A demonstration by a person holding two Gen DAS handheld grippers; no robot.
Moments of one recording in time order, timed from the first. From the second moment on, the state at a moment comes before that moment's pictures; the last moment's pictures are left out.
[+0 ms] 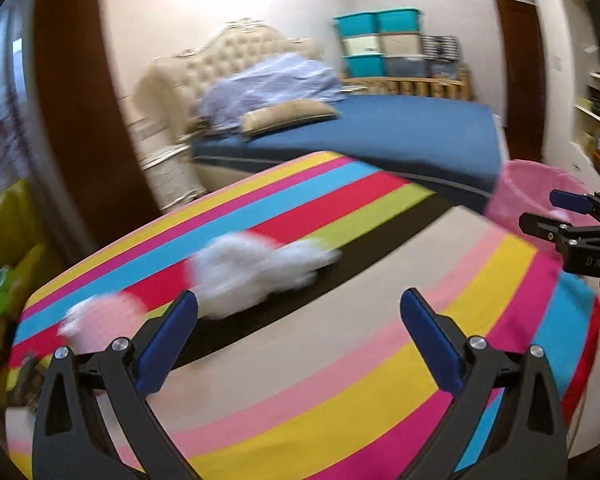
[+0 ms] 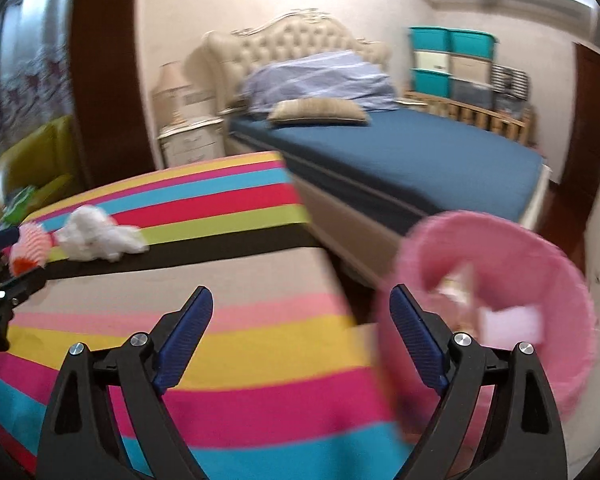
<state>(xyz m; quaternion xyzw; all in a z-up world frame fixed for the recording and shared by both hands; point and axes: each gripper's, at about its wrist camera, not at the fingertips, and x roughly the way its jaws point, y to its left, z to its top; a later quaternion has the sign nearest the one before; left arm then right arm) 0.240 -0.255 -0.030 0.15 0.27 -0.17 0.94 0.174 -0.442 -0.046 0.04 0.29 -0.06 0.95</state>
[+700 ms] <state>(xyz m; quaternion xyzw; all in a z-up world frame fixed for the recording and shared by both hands) 0.224 0.063 -0.034 0.05 0.29 0.12 0.95 0.254 -0.132 -0.032 -0.07 0.32 0.16 0.93</state>
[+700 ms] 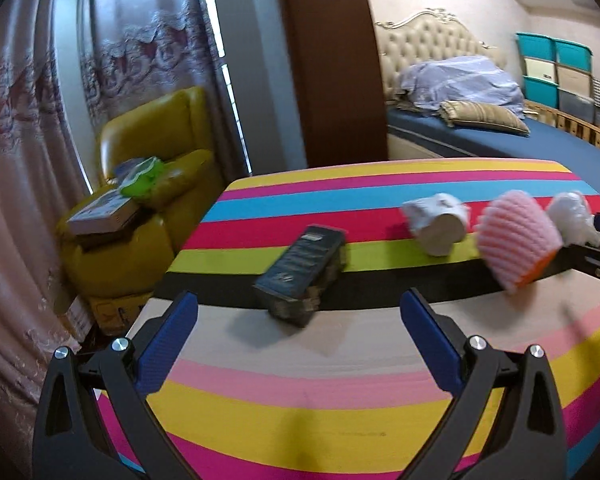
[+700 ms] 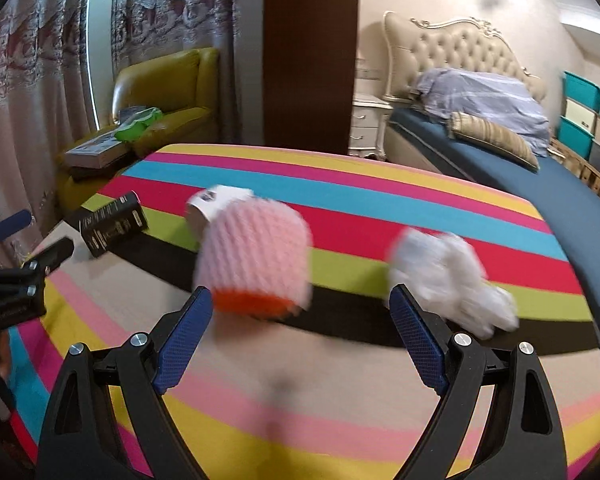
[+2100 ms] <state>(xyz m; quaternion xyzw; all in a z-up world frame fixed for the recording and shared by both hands) 0.314 0.074 -0.064 0.02 0.39 0.06 0.92 0.298 -0.072 -0.053 -0.13 0.34 0.14 0.92</state>
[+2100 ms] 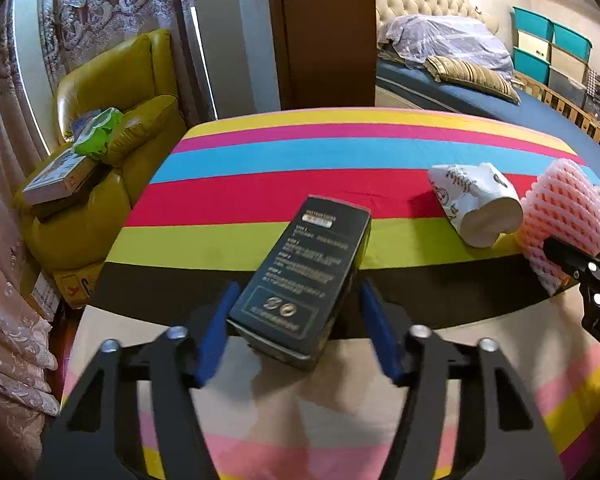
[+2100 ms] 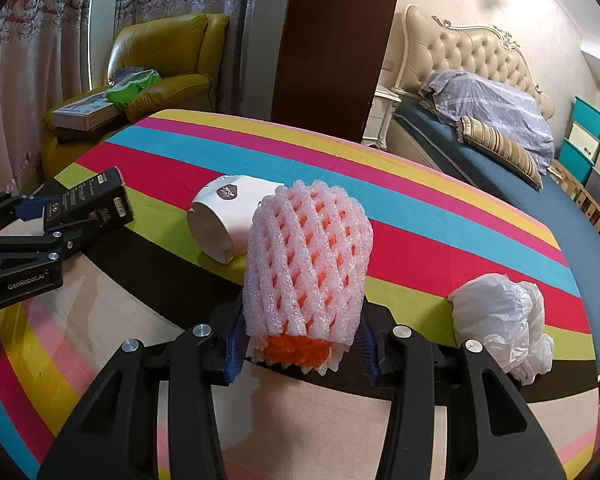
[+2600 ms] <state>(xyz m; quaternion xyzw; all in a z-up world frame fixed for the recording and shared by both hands) 0.266 0.054 -0.045 -0.01 0.32 0.06 0.94 0.298 -0.073 -0.049 -0.13 0.34 0.14 0.92</state>
